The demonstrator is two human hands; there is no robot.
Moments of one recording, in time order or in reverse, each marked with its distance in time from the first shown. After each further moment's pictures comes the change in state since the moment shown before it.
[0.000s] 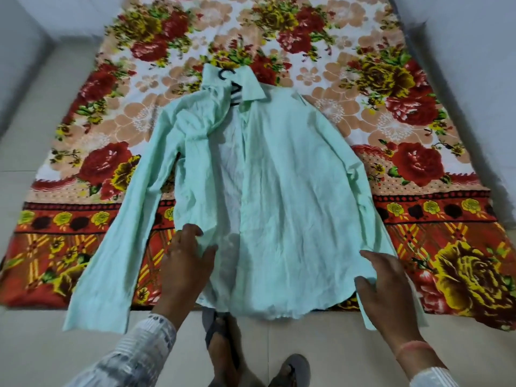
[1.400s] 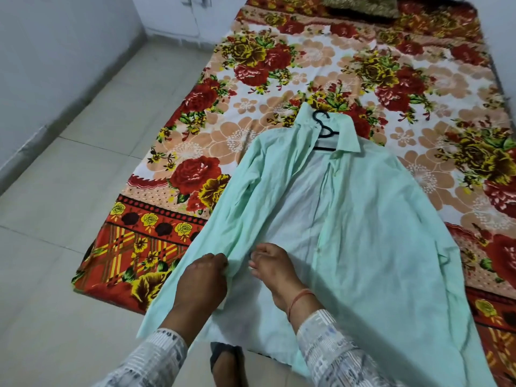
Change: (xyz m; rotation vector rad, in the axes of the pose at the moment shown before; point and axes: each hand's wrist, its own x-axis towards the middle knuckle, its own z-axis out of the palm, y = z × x) left_hand 0.074 -0.119 -0.086 0.167 -0.174 -0.067; right_hand 0.020 -0.354 0.202 0.702 -0.790 0.263
